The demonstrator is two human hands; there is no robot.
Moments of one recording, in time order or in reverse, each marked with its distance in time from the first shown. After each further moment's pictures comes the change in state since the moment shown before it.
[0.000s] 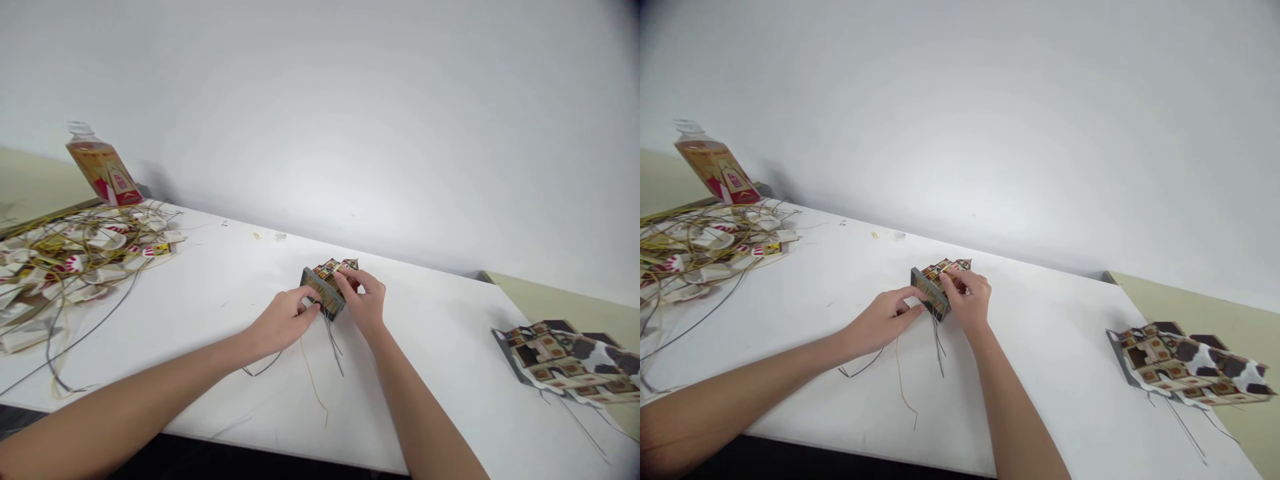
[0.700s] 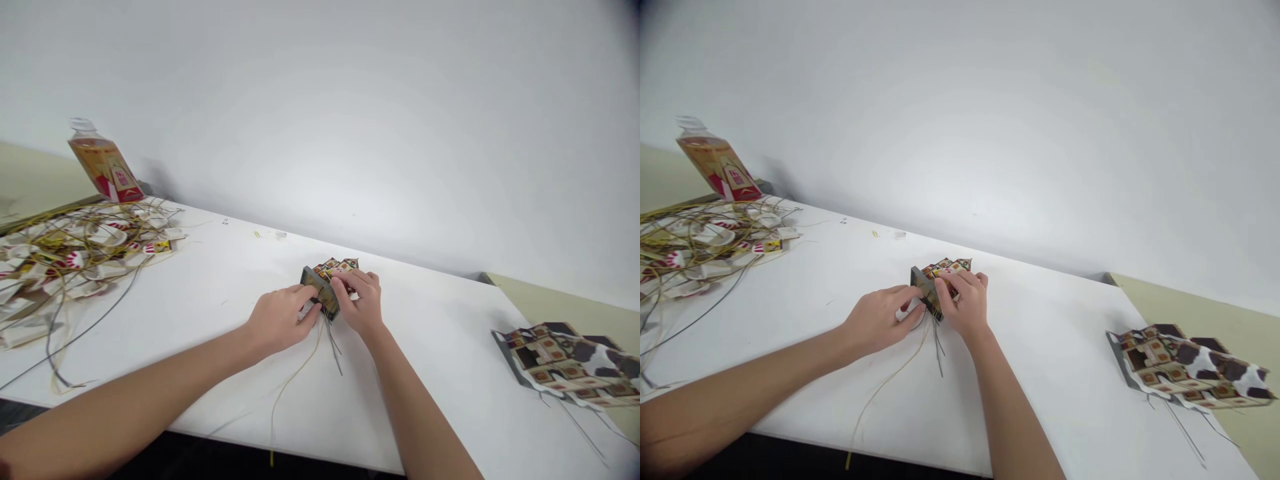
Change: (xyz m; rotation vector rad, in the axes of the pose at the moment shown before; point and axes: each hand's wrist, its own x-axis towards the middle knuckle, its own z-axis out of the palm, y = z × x) left_hand -0.002 -0.003 0.001 0.590 0.206 0.215; right_hand 0.000 -0.013 -0.007 -0.228 -0.171 -0.186
